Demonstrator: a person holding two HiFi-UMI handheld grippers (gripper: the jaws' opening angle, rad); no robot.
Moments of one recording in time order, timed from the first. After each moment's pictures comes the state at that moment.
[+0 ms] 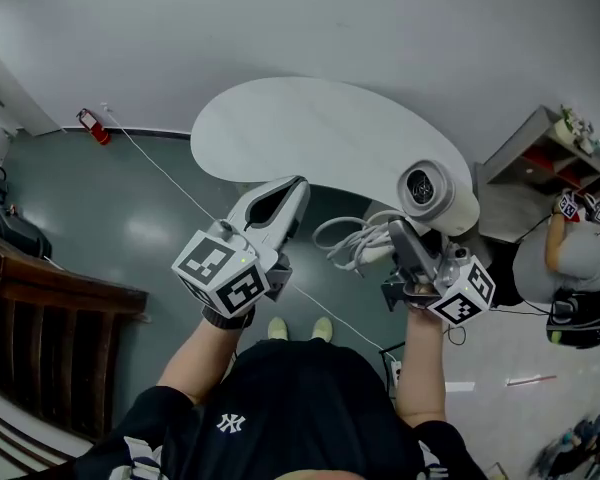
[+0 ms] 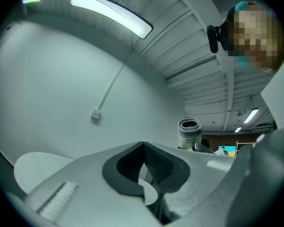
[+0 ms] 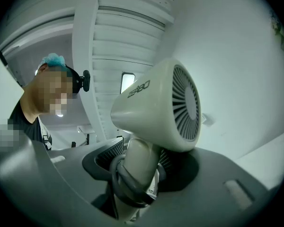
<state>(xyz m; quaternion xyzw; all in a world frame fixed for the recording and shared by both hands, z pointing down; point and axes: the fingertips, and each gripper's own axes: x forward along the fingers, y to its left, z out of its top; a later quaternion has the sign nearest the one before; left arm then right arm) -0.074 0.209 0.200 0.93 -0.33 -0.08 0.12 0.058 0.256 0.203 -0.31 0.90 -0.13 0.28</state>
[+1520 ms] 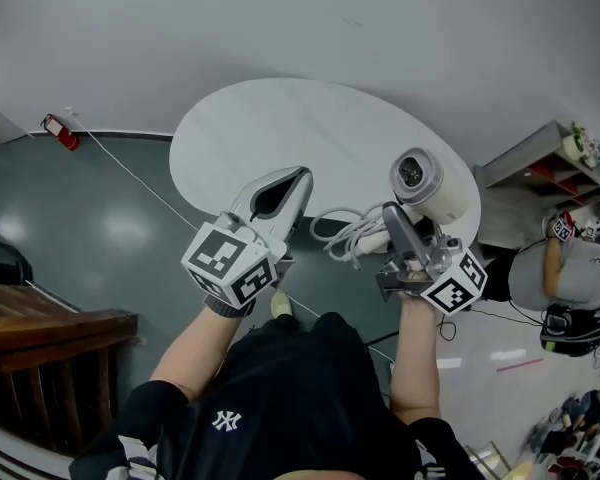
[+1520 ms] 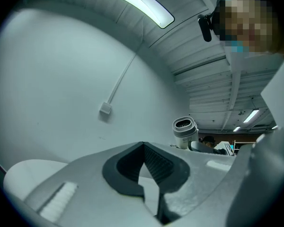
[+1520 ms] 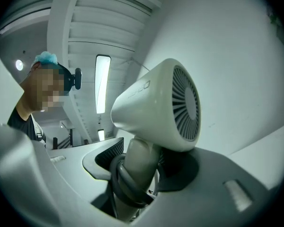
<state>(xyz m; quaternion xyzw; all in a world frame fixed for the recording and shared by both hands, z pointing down) -0.124 -0.002 0.264 0.94 -0.31 -0.08 0.13 -0.001 0.045 0.268 -0.38 0.87 -0.18 0.24</state>
